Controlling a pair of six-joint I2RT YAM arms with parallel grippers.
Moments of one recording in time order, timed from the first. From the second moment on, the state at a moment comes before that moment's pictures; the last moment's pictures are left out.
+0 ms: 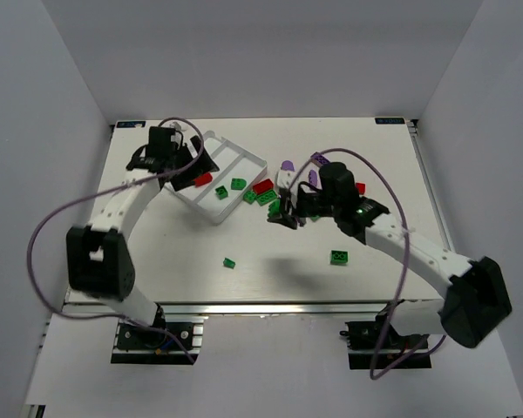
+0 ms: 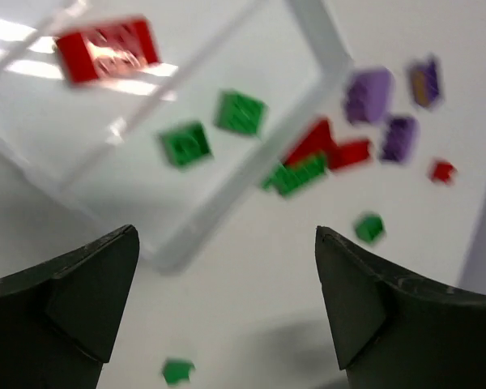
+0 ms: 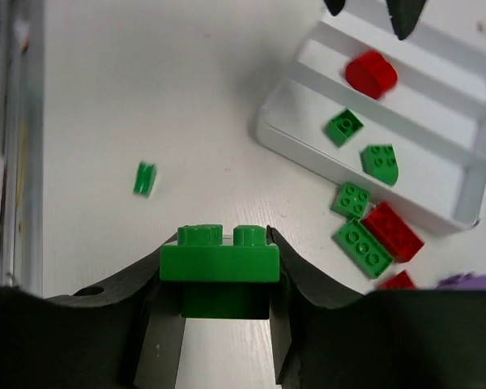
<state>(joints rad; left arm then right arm) -0.15 1.73 1.40 -0.49 0.17 -0.59 0.67 1.37 1.00 -0.06 -0.67 -0.42</state>
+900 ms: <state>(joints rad) -0.48 1.07 0.82 -0.08 0.44 -0.75 0.76 1.30 0.97 -0.16 -0.74 -0.68</state>
